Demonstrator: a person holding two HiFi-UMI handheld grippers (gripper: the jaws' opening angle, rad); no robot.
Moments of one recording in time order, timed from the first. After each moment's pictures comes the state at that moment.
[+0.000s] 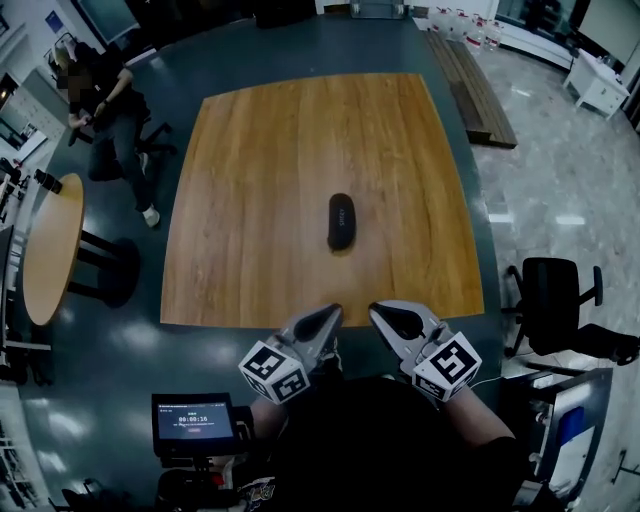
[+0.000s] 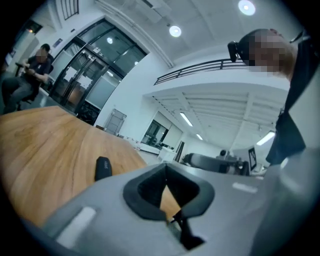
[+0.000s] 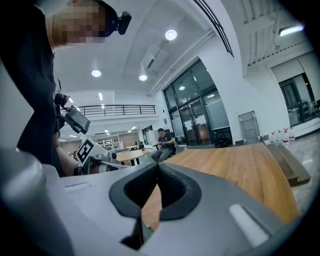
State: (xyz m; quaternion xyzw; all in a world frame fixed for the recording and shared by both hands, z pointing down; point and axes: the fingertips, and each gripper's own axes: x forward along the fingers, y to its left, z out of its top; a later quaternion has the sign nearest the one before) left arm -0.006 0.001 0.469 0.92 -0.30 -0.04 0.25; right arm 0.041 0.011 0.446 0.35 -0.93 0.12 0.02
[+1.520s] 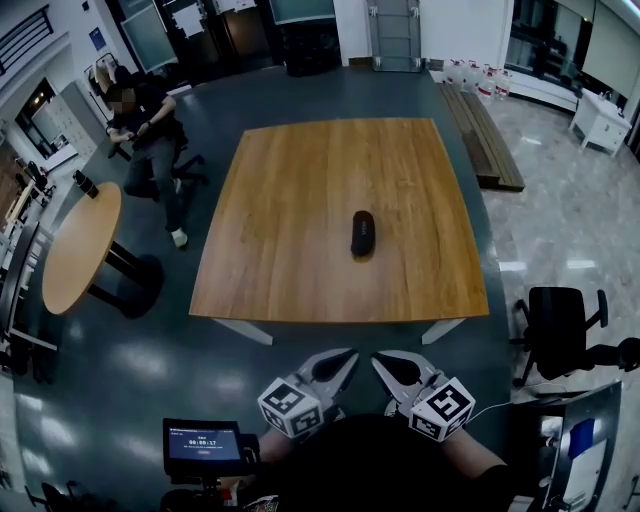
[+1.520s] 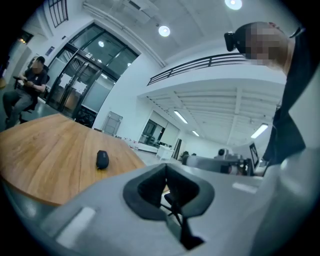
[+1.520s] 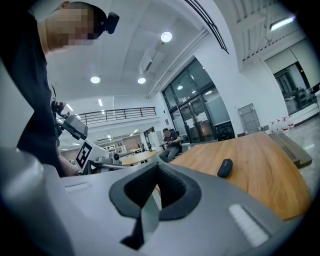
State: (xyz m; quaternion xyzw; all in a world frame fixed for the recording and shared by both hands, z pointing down) left arm -0.021 0.131 0.451 0.93 -0.28 -0.02 0.23; right arm 0.001 0.140 0.438 0.35 -0.92 0.16 -0.01
